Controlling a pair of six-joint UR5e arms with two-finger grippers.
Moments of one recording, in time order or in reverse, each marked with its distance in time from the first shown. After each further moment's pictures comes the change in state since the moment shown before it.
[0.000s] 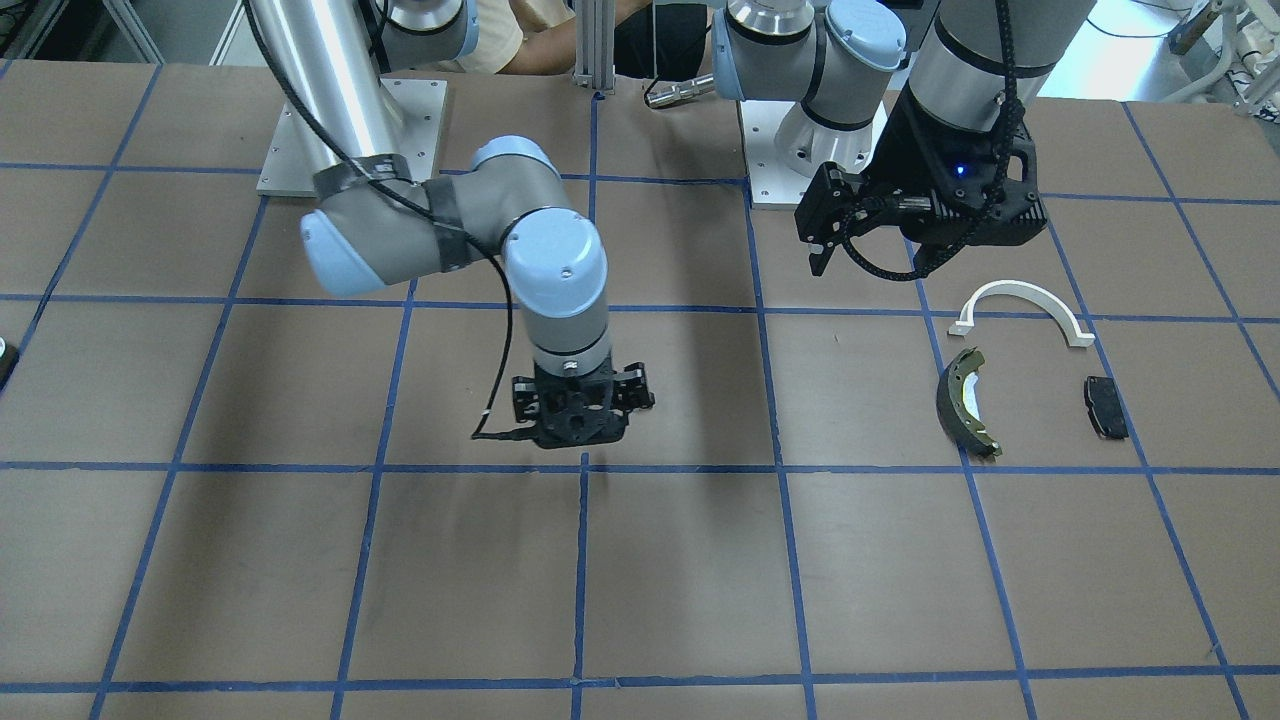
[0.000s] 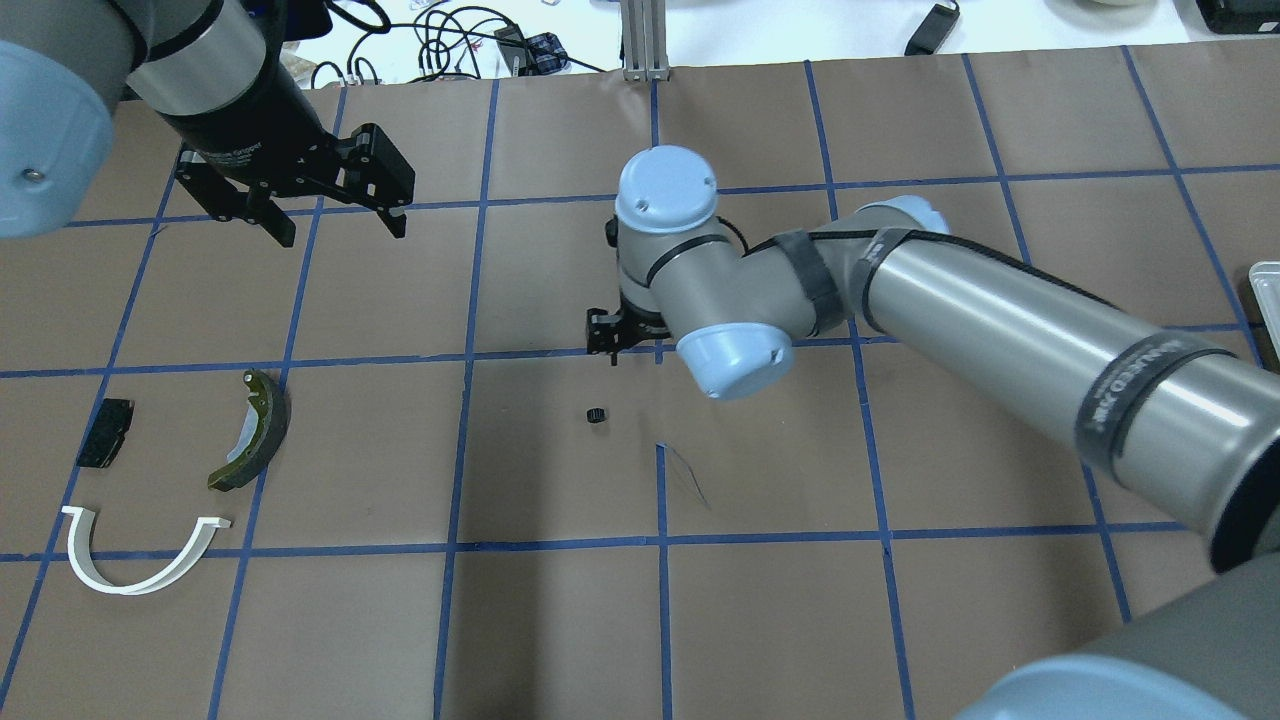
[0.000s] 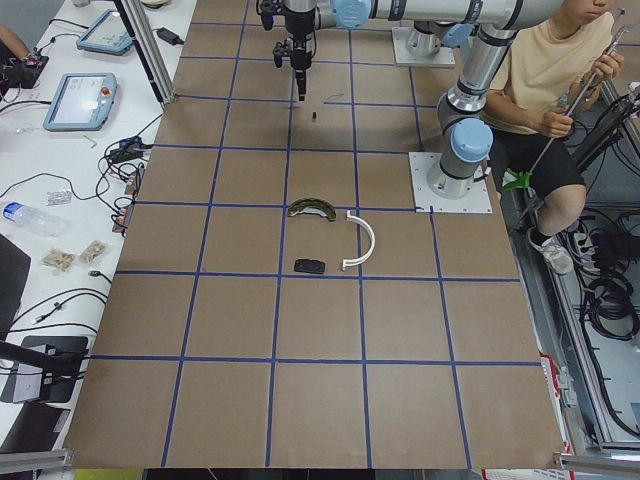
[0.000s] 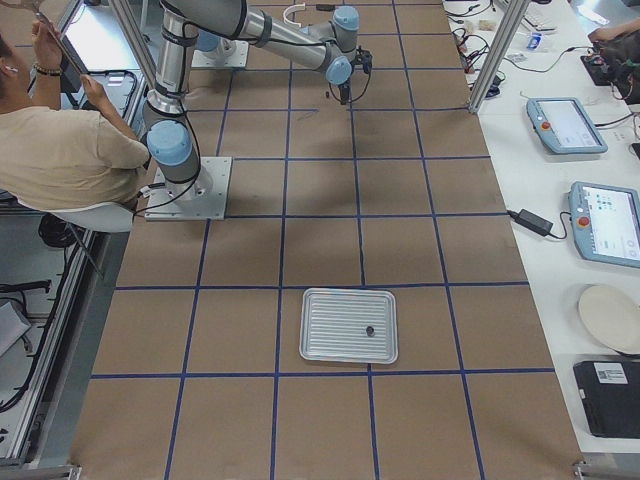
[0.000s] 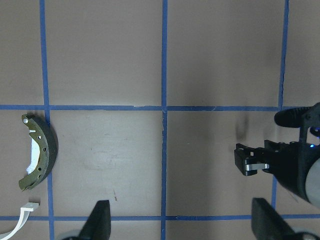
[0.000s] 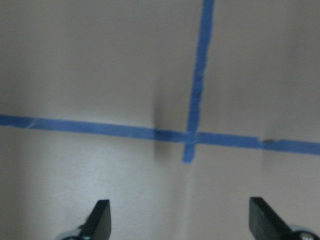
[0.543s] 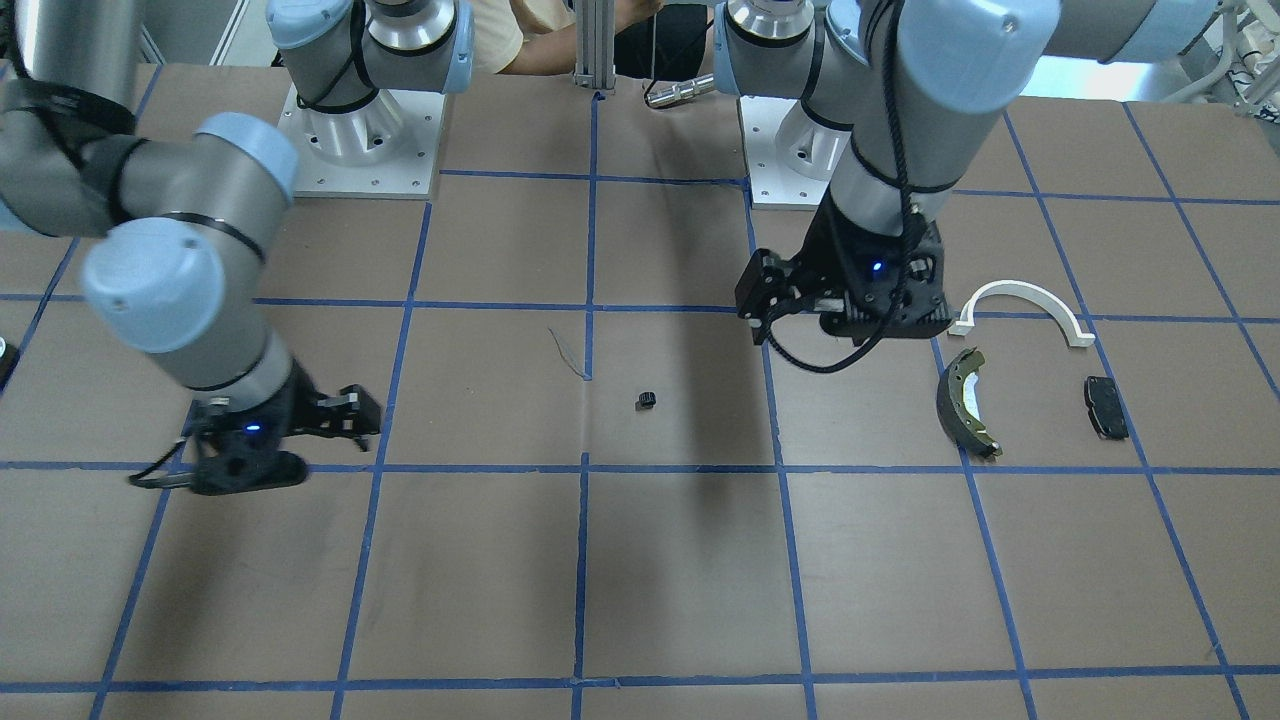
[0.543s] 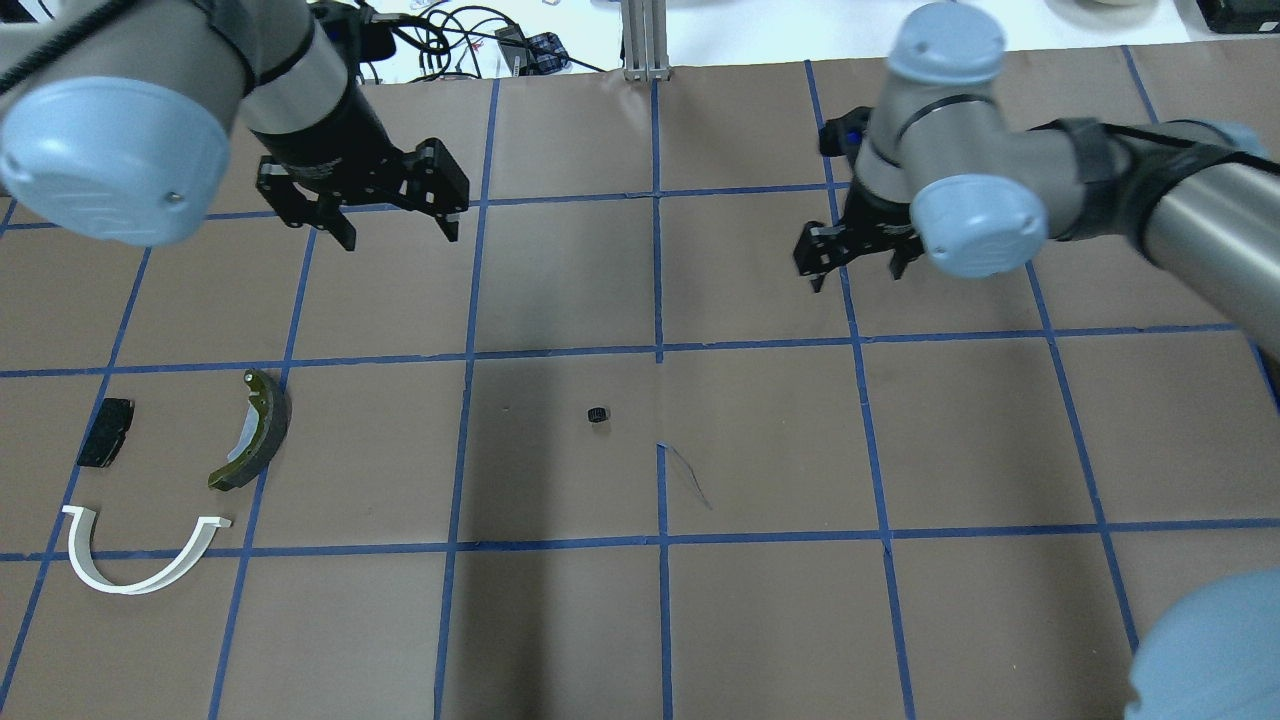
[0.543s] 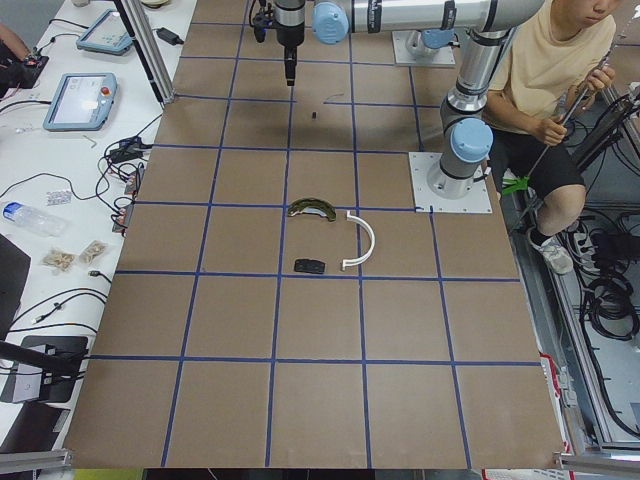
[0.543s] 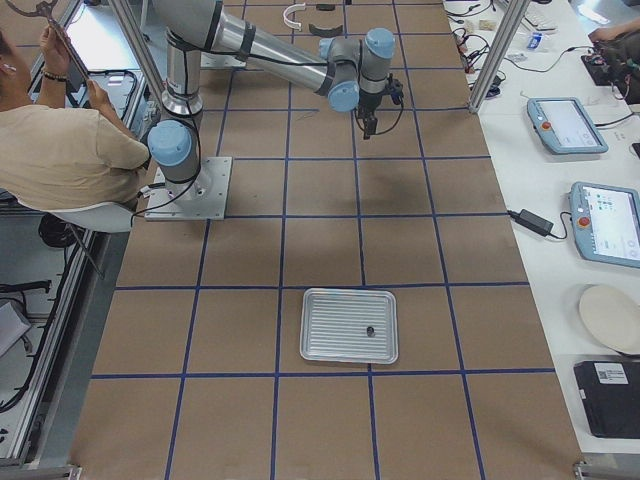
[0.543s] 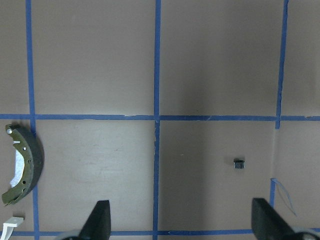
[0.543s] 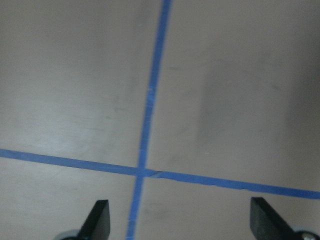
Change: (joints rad) left arm -0.096 -0.132 -0.073 0.211 -0.019 -0.101; right arm -0.485 -0.129 0.000 0.175 -0.036 -0.508
